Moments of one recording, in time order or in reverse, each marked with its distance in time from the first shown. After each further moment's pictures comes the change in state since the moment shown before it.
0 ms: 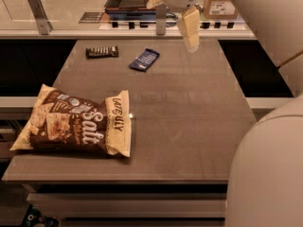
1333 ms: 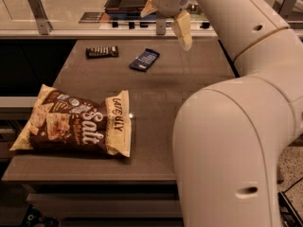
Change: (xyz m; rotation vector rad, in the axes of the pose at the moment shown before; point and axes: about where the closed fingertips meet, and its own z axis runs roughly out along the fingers) arm 0.018 -0.032 0.054 -0.053 -0.032 -0.126
